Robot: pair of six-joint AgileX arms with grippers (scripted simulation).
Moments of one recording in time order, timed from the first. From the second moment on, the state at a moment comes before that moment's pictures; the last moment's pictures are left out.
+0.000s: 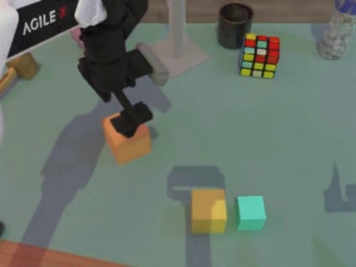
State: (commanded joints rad) left arm -0.41 2.23 1.87 -1.22 0.00 0.66; right arm 0.01 0.00 0.00 0.00 0.00 0.00
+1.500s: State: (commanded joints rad) left arm -0.41 2.31 1.69 -0.95 0.00 0.67; right arm 0.01 0.00 0.00 0.00 0.00 0.00
